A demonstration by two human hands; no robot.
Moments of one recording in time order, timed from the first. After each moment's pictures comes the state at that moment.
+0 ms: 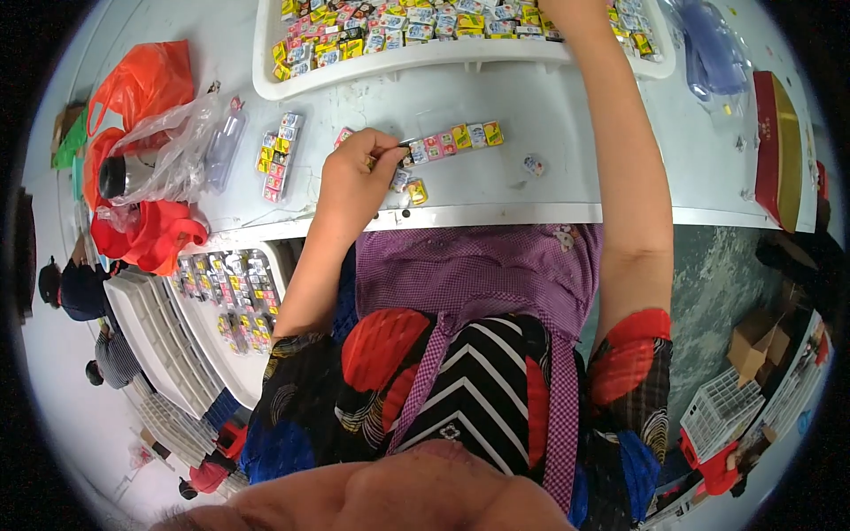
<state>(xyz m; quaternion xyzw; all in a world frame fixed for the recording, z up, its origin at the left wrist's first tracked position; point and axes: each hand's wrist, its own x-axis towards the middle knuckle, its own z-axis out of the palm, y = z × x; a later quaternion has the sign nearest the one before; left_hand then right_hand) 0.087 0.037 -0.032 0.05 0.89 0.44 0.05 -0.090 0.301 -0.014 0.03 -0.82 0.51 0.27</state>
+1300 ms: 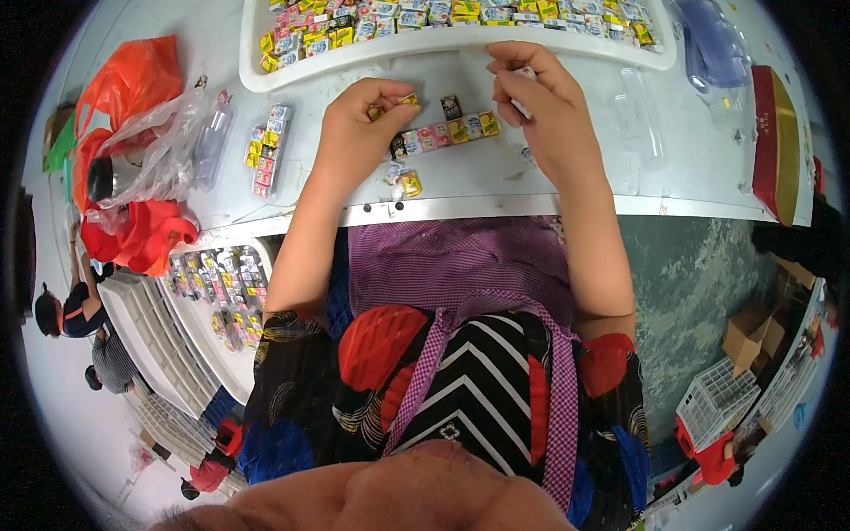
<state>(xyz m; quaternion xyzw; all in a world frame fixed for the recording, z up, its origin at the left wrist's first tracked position) 0.052 0.050 -0.029 0.05 0.81 0.58 0.10 0.062 0.265 -0.011 -0.08 -0.64 0.76 -0.10</state>
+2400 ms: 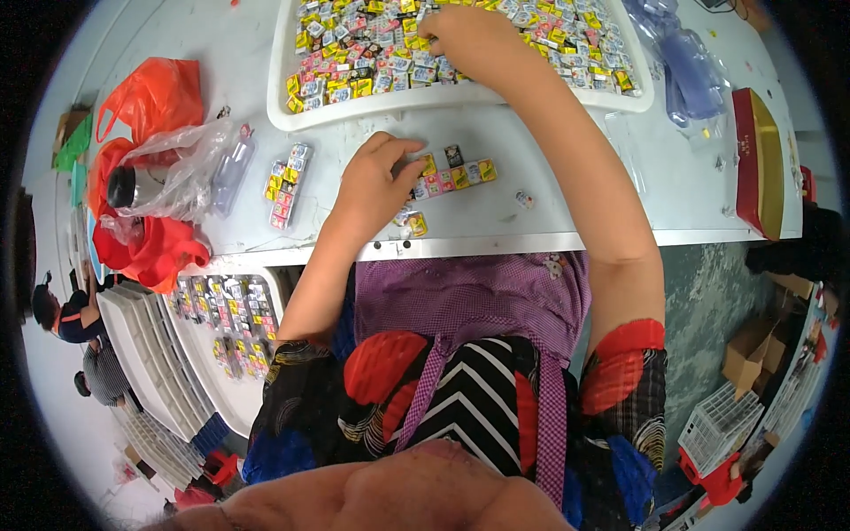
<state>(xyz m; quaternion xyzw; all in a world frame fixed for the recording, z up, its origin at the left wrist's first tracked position) 0.059 0.047 -0.027 0.13 0.90 0.42 0.04 -0.068 0.227 0.017 0.24 -0.95 0.16 0.06</state>
